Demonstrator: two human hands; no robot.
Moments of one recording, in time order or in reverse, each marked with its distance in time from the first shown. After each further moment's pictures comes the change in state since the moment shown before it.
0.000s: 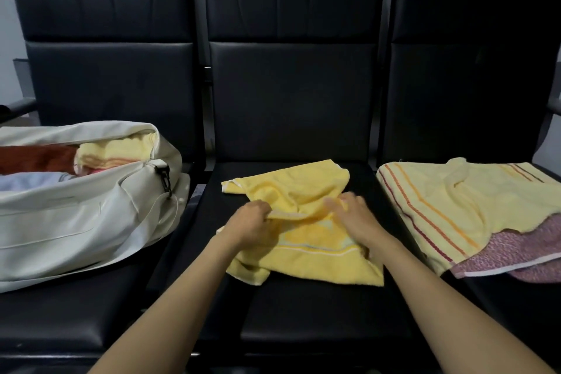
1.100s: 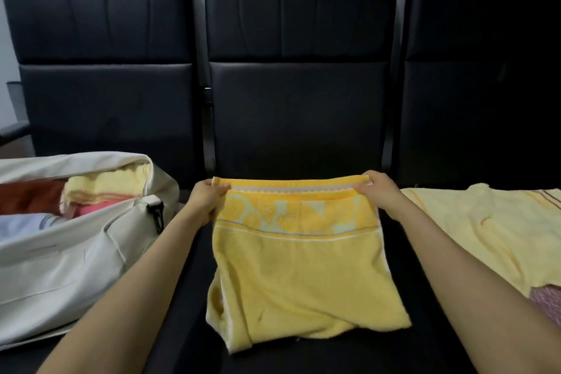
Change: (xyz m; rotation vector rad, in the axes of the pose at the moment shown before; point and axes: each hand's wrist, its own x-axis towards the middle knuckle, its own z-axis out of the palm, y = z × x) left_hand 0.089 -0.064 -0.089 -1.047 0.321 -0.502; right_hand 0.115 -0.034 -0.075 0.178 0.120 0.035
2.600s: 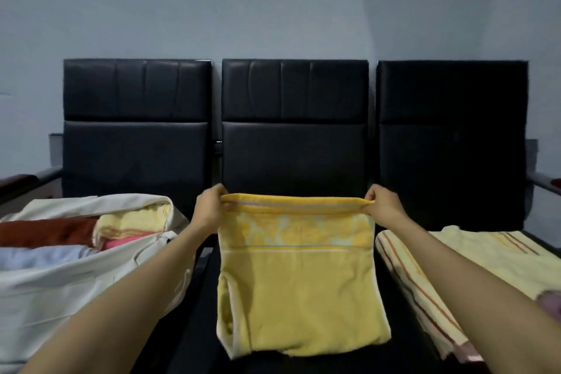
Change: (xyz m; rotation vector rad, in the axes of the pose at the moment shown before) left_hand -0.061 0.065 -0.026 0.589 0.188 0.559; right_hand -0.051 -0.048 -0.063 -0.158 0.267 -0.106
